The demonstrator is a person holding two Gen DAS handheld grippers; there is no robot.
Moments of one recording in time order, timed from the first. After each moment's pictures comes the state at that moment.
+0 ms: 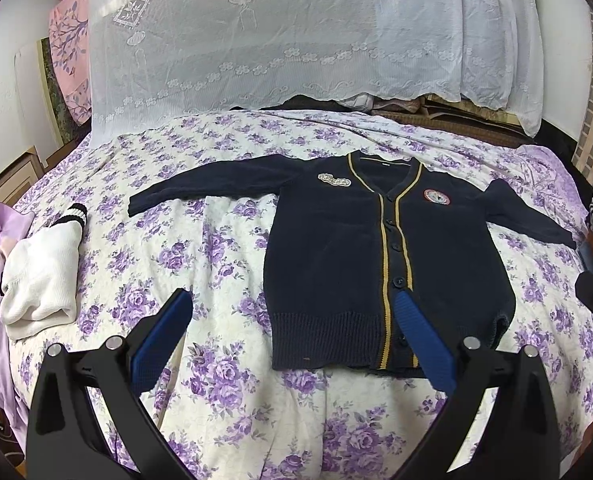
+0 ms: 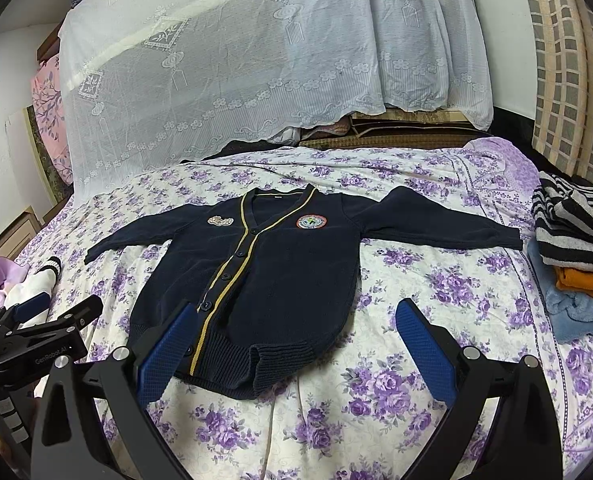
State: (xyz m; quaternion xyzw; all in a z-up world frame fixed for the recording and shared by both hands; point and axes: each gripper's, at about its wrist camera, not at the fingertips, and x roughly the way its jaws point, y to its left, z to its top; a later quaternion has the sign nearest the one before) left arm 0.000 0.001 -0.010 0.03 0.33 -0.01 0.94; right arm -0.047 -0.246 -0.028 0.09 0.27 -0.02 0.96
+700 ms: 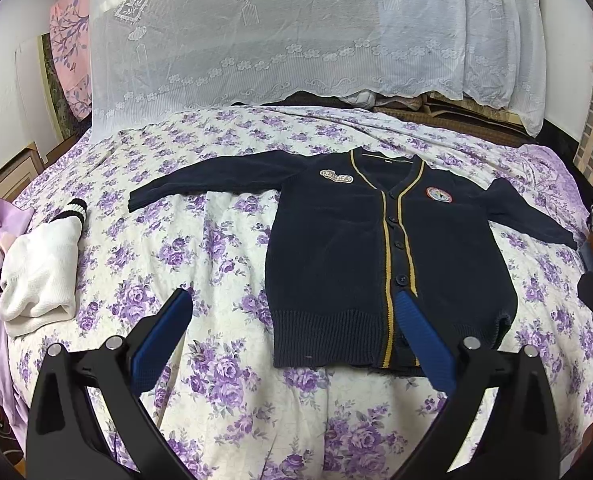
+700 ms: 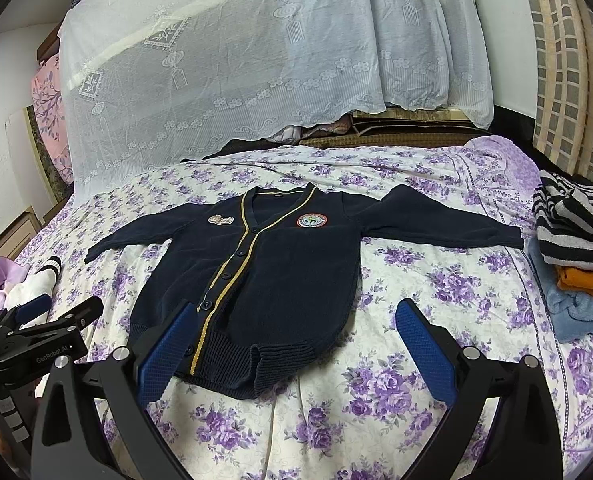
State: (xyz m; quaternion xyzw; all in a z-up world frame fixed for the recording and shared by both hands) left arm 0.002 0.004 -0.011 0.02 0.34 -0.01 0.94; right arm -0.047 -0.246 -0.029 0.09 0.27 -0.02 0.96
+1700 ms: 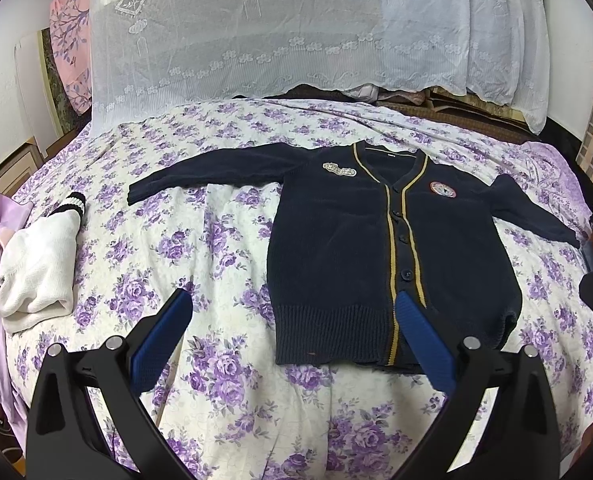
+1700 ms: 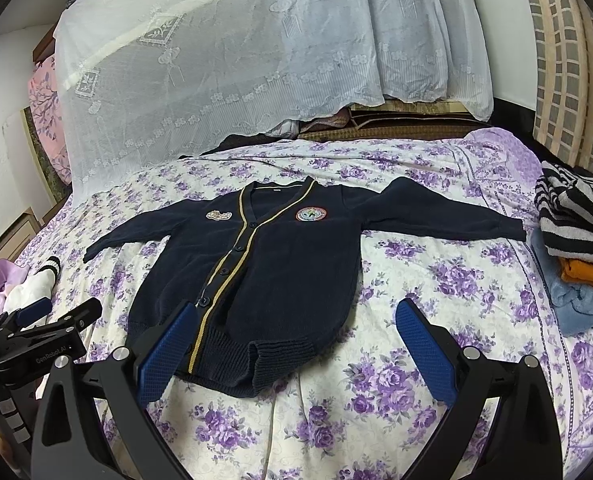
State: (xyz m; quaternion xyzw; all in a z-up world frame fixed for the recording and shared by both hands) left arm 0.006 0.007 -0.019 0.02 0.35 -0.01 0.94; right arm -0.048 -0.242 -0.033 0.10 0.27 -0.02 0.96
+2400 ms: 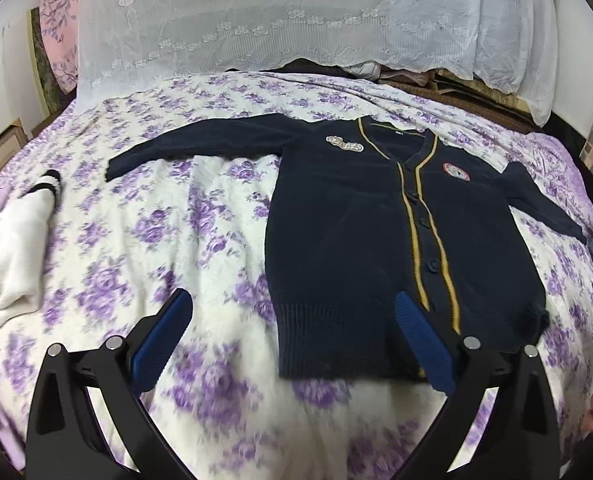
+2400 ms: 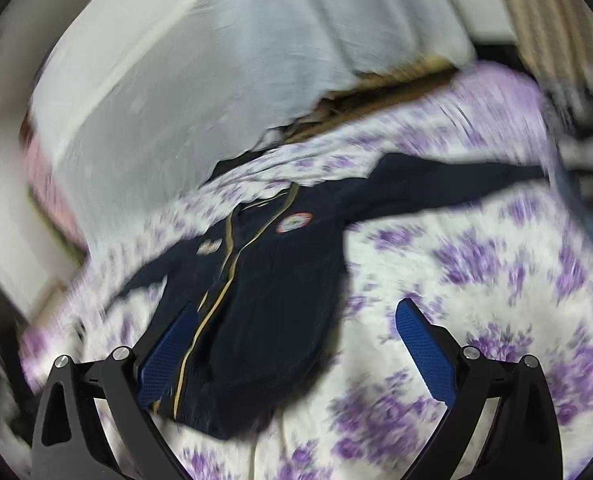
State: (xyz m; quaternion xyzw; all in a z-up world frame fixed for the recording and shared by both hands) left arm 0.050 0.024 -0.056 0.00 0.39 -0.03 0.92; right arm -0.007 -0.335 -0.084 0.27 0.26 0.01 0.93
